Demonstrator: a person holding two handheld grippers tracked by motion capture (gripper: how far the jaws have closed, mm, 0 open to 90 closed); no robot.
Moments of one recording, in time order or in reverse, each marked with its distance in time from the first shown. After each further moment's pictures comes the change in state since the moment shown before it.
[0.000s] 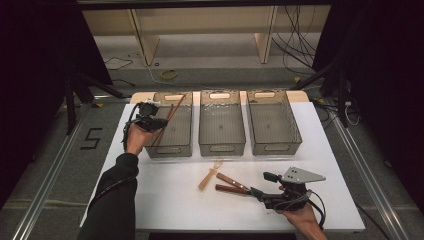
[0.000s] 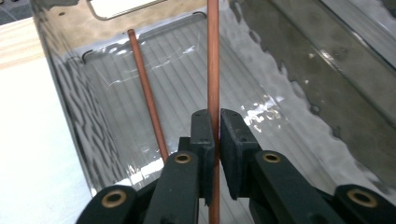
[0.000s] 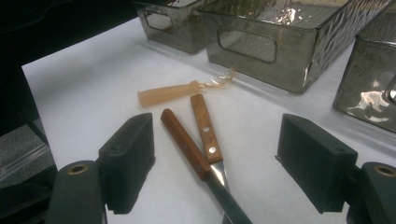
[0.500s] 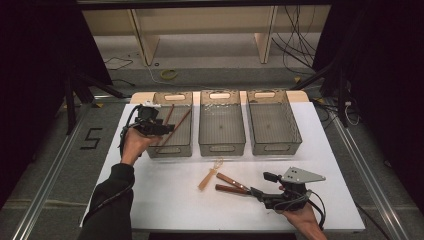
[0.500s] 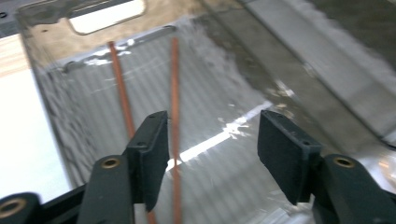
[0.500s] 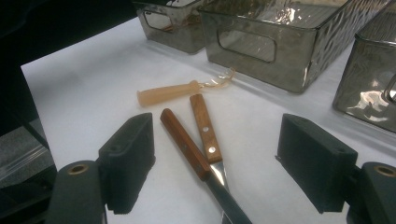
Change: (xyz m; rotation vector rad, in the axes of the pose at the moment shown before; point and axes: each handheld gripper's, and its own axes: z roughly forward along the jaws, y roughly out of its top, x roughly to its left) left arm -0.030 -0.008 -0.038 -0.061 -0.079 0.047; right arm 0.000 0.000 0.000 0.001 -0.003 -0.001
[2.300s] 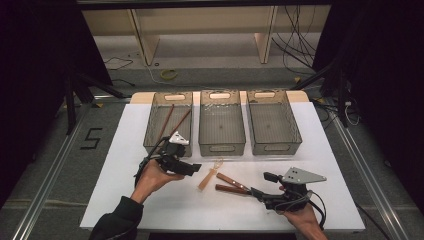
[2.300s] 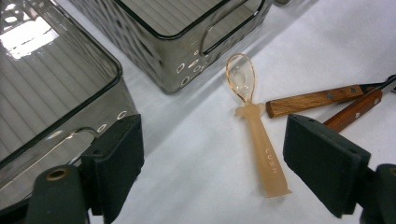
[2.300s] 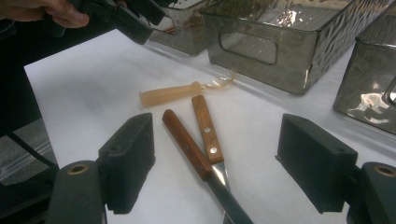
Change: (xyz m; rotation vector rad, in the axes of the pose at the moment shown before) left arm -0.104 -0.048 -0.005 0.119 -0.190 0.142; right arm 0.000 0.000 -0.002 -0.009 0.006 -0.007
